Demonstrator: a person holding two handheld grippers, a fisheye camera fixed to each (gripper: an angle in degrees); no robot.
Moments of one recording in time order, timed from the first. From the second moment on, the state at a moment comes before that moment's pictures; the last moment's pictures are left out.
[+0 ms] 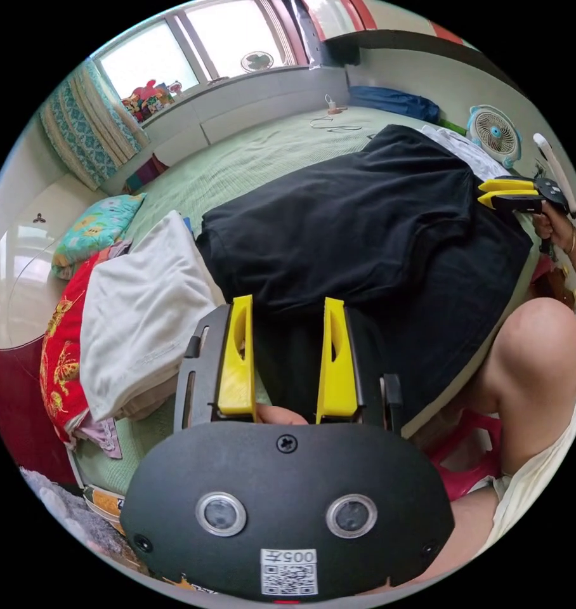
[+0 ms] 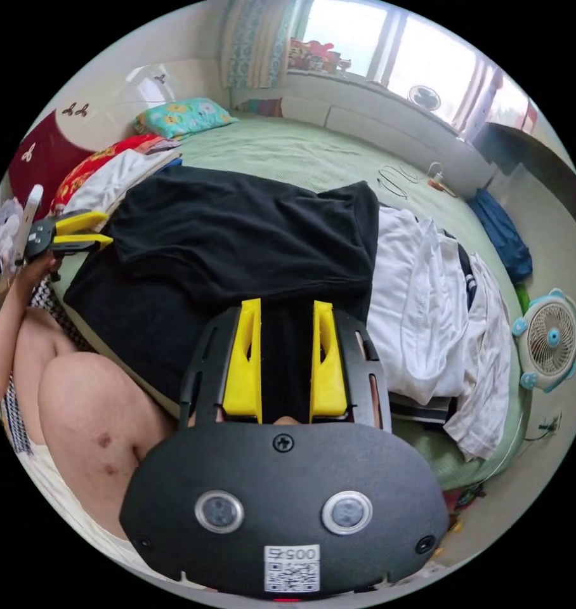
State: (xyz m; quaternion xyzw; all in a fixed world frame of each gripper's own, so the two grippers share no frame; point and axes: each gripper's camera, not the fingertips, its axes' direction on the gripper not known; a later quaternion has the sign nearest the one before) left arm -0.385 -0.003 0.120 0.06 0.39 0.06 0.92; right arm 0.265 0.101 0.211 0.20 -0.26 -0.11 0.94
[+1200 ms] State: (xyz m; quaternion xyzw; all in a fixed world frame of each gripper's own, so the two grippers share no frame) left arm -0.434 0.032 0.043 0.03 0.40 -0.03 0.91; right arm 0.329 0.104 0.160 0.18 -0.35 -0.04 0.92
